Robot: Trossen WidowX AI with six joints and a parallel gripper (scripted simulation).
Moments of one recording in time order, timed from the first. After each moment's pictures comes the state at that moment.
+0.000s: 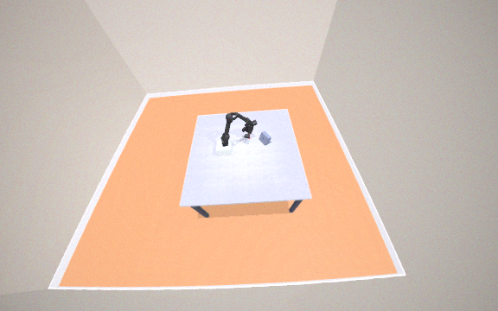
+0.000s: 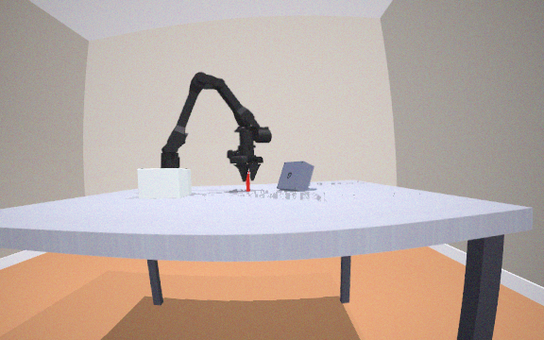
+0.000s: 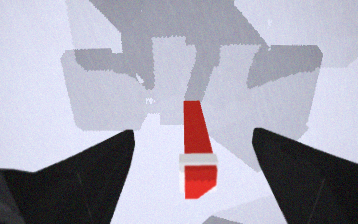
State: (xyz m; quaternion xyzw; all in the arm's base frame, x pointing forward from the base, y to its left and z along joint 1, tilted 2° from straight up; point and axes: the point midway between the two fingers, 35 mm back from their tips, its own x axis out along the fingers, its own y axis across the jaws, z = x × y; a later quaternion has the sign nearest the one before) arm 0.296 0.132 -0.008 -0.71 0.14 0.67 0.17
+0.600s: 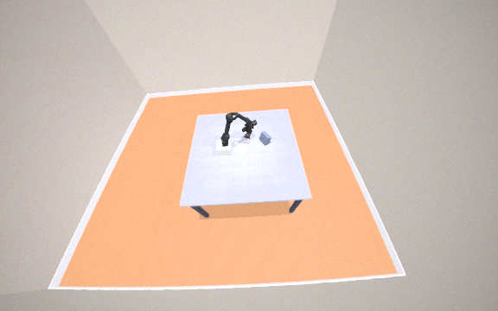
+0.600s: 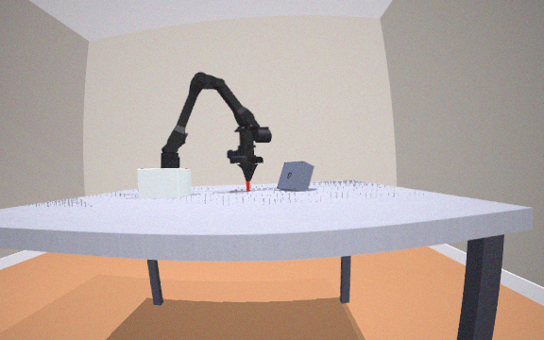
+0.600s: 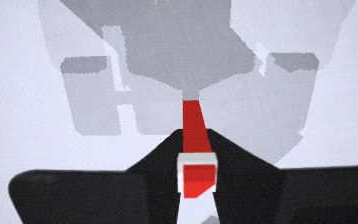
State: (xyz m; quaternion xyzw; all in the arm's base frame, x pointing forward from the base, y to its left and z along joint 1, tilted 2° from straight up) arm 0.296 0.132 -0.008 -0.71 0.14 0.67 0.17
